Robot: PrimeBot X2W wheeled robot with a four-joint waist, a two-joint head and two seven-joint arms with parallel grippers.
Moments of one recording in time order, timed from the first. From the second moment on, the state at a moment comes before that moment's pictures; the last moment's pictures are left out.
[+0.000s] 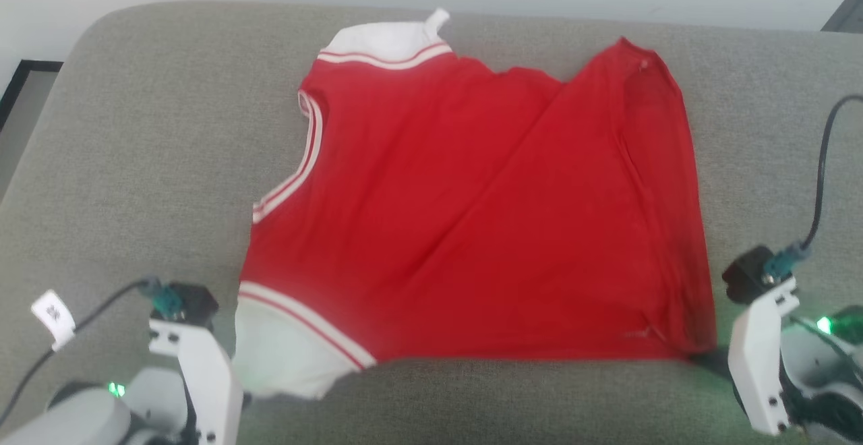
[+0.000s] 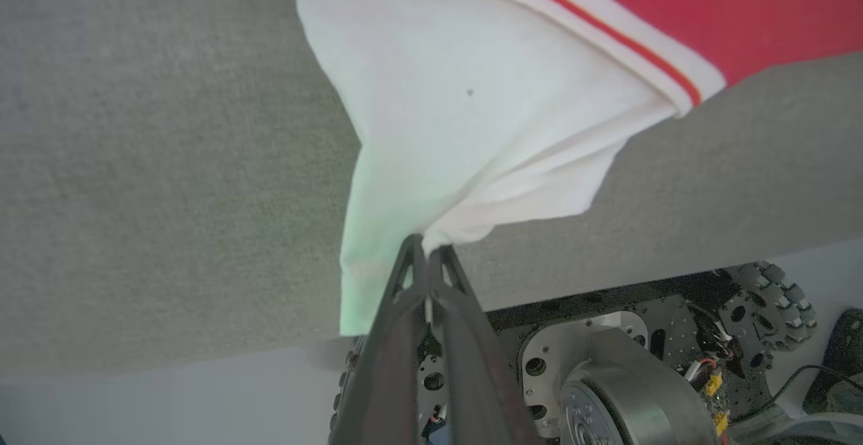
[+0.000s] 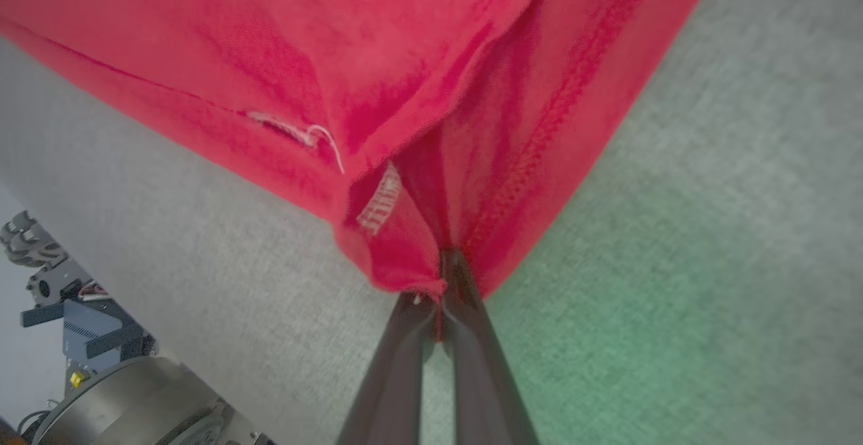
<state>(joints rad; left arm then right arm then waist) -0.40 0.93 -0.86 -0.14 -1.17 0.40 0.63 -0.34 -0.75 0.61 0.15 0.90 0.13 0.67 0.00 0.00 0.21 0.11</state>
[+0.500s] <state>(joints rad) -0.40 1.05 -0.79 -0.30 -1.11 0.46 0.58 -0.15 -0.74 0.42 -0.02 0.88 0.13 0.69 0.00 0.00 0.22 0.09</state>
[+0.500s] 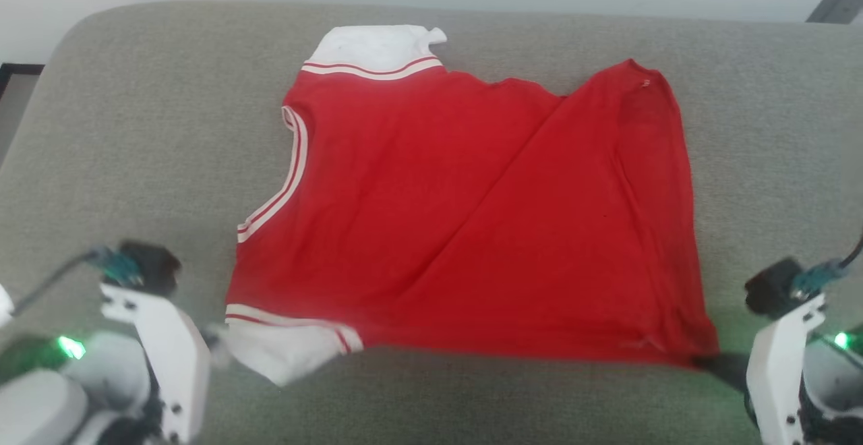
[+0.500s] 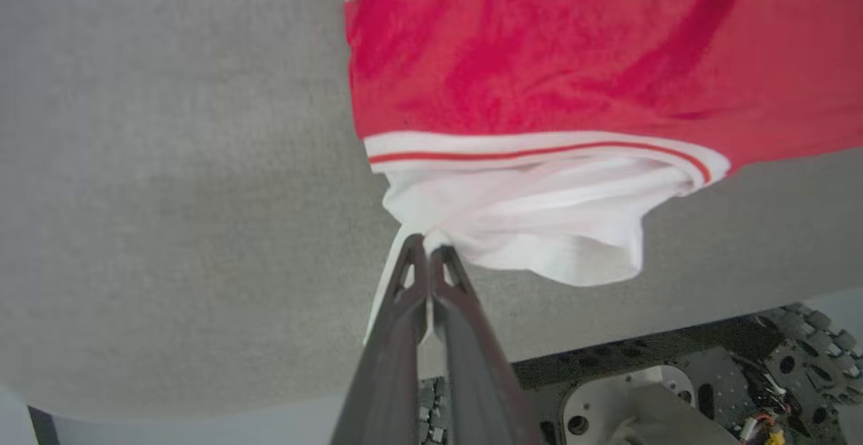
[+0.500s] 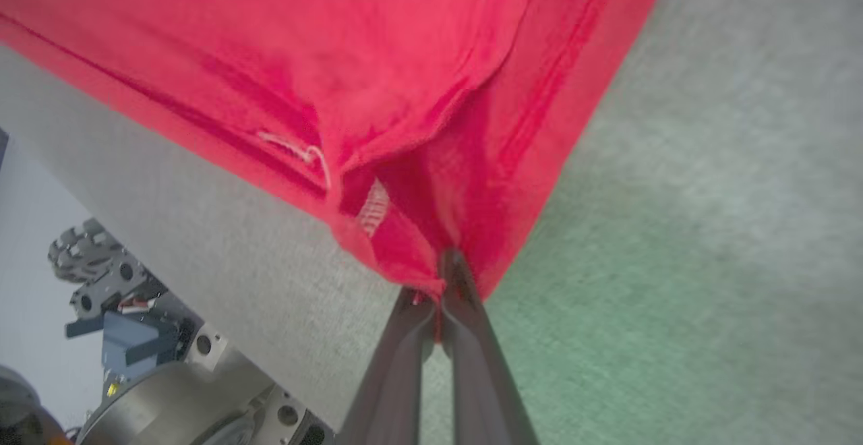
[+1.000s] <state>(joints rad) -0.74 0.97 -0.76 -0.09 -0.93 0.27 0.55 -0.36 -0.54 0.25 0.00 0.65 0.13 0.71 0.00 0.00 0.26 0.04</state>
